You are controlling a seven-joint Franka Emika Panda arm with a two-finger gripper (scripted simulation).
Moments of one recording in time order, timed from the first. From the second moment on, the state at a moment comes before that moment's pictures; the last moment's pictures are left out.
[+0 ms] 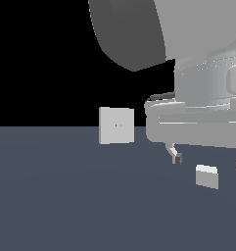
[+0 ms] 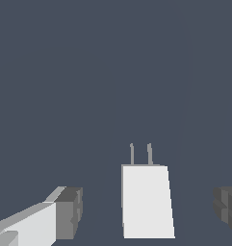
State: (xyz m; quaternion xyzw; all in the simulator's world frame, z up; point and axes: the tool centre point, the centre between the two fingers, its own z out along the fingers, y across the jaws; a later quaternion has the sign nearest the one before) arm -0.079 -0.156 0.035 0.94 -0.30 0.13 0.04
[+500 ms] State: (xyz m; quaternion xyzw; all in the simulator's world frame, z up) arm -0.080 -0.156 0.012 0.94 -0.31 0.13 0.04
